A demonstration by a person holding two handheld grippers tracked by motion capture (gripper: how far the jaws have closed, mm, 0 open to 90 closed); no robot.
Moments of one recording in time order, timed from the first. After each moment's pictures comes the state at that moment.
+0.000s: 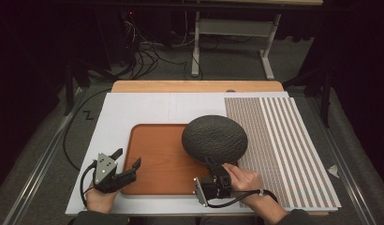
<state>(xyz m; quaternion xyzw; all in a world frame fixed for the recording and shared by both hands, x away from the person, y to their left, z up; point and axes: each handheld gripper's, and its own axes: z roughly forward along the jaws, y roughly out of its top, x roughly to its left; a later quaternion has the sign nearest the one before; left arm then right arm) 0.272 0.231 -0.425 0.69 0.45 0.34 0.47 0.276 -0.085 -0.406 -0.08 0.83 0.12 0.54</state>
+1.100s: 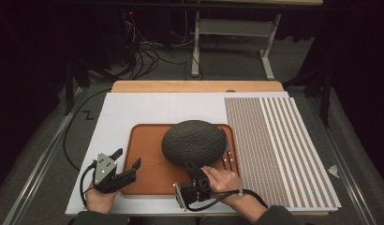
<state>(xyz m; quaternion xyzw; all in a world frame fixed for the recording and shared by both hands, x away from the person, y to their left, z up) 0.272 0.231 -0.425 0.68 0.45 0.34 0.47 0.273 -0.038 -0.422 -0.12 0.83 0.14 0.52</state>
